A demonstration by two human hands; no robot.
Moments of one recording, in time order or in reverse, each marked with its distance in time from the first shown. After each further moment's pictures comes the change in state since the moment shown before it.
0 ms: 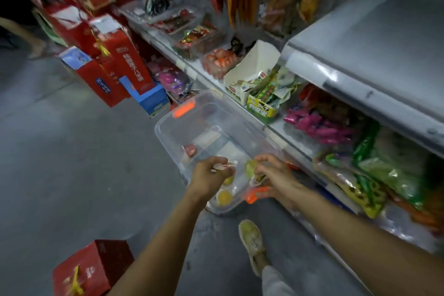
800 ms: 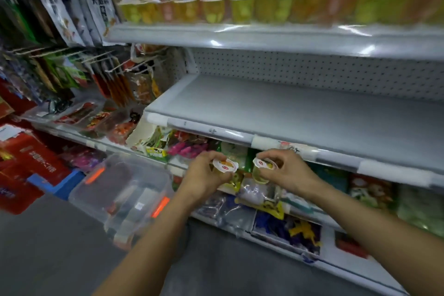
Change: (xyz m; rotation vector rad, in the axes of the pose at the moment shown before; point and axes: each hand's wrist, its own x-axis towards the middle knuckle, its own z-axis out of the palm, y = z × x) left_hand -0.296 0.172 0.176 0.437 -0.329 0.599; right_hand -0.373 0.018 -0.243 -0.435 0.476 -0.505
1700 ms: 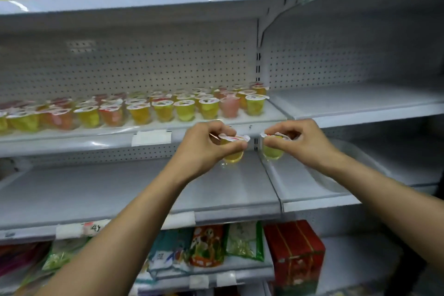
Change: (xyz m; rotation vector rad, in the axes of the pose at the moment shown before) left_hand -0.129 0.474 0.298 -0.142 -0.196 0.697; right_hand -0.318 0.103 -0.490 -0.037 0.701 -0.142
